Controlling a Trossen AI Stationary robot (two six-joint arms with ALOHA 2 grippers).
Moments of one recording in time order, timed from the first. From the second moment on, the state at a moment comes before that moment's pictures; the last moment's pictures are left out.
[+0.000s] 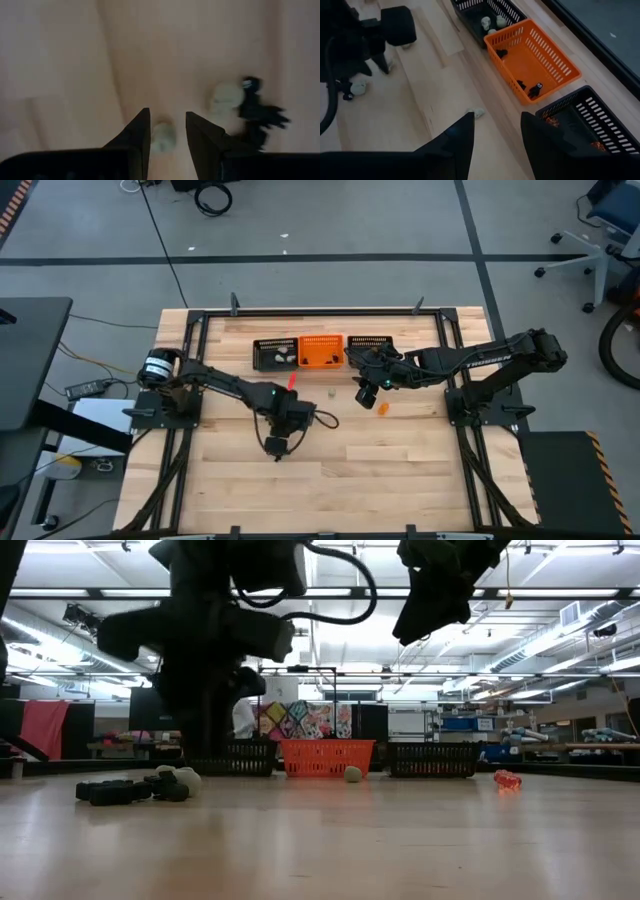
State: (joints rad) left arm -0.17 1.80 1.19 -0.80 0.01 0.00; right arm 0.08 1.34 1.06 -0.58 0.42 0.42
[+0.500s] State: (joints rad) left arm -0.23 1.80 1.18 -0.81 -0.10 -0.05; right arm 0.09 1.34 1.06 -0.55 0.40 0.41
